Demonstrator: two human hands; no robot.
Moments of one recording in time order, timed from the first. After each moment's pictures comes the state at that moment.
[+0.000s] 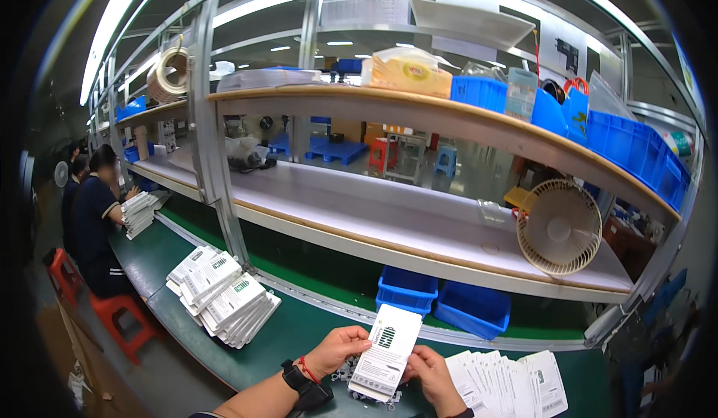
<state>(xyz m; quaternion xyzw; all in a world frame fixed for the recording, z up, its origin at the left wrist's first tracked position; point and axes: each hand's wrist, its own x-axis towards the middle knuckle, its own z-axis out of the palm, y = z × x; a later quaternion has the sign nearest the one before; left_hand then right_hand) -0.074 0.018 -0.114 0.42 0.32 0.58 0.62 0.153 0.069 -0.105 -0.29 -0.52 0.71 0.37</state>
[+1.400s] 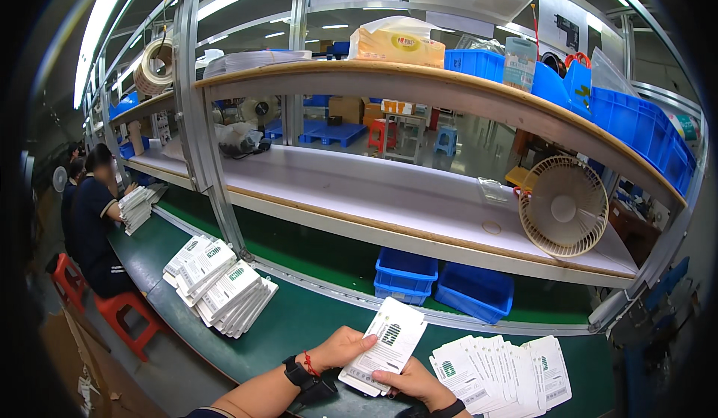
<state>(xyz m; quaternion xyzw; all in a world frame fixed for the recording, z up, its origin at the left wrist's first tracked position) -0.061 0.009 -0.112 0.56 0.43 0.47 0.53 0.147 0.051 -0.108 -0.28 -0.62 0.72 0.14</state>
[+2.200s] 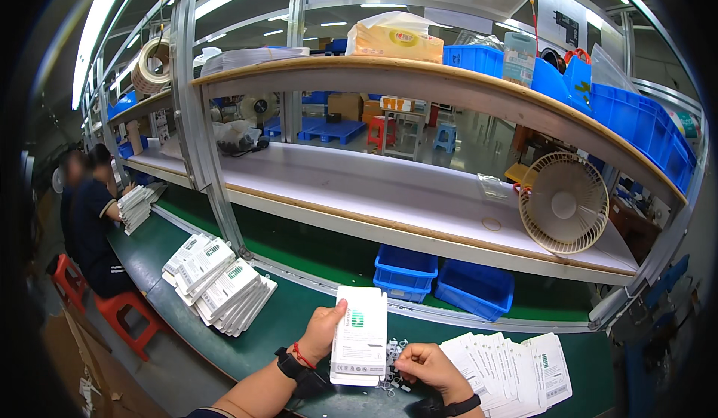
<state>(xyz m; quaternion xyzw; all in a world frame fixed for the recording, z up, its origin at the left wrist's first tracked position) -0.077 0.015 -0.105 0.36 0.41 0.66 0.52 0.171 0.069 -0.093 -0.26 -0.62 0.71 0.19</state>
